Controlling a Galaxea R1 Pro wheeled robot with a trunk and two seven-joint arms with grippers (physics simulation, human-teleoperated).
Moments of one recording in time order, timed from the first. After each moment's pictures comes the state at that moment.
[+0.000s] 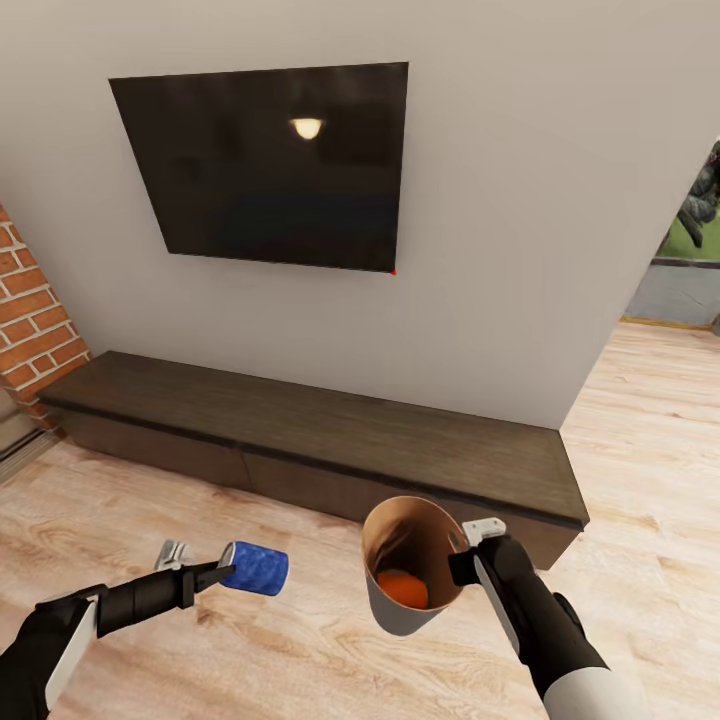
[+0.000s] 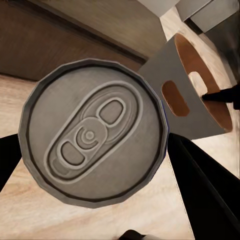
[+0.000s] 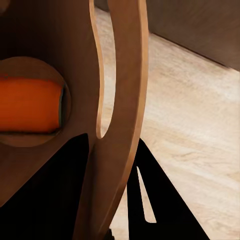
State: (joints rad) left arm -0.37 0.29 0.20 -0.95 0.16 0.49 -1.15; right arm -0.50 0.02 0.10 -1.03 0.08 0.90 -0.01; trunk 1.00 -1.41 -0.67
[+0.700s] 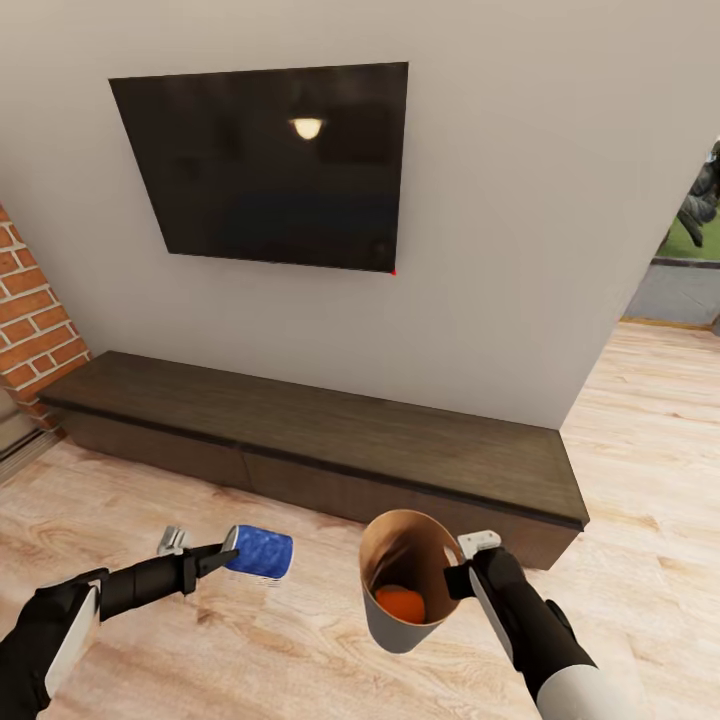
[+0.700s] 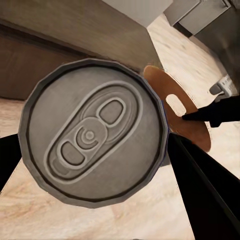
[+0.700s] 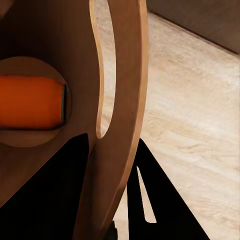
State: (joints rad) left arm -0.37 0.28 0.20 -1.05 0.17 0.51 -1.16; right arm -0.51 0.03 0.10 -0.90 0.09 0.82 -0.01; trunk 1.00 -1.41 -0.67
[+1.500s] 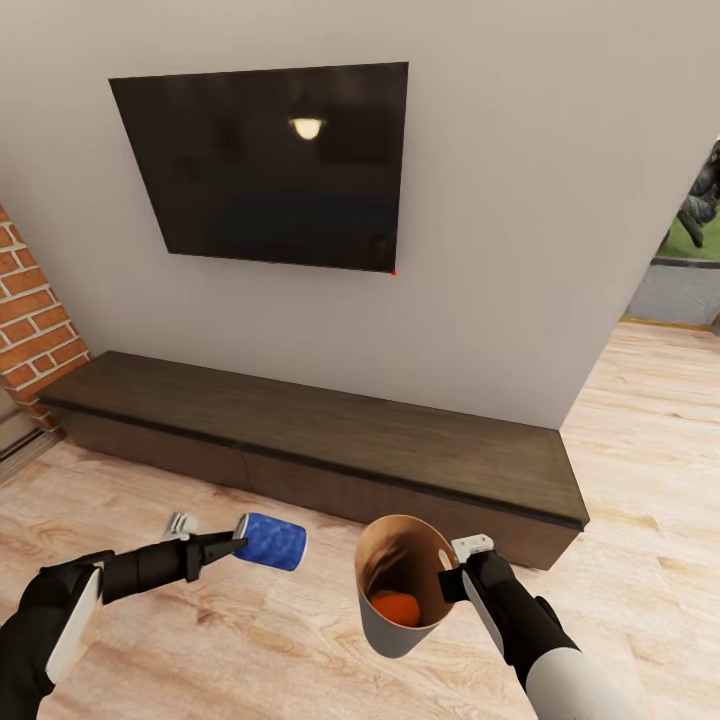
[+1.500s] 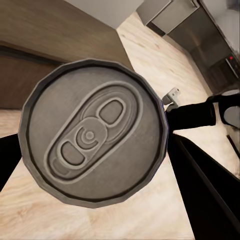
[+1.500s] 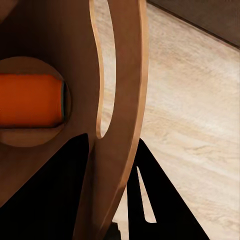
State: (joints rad) left arm -0.37 0.28 0.18 -1.19 0.19 0.65 -1.22; right arm -0.57 0.05 0.10 -0.72 0.08 0.72 -0.02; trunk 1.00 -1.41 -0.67
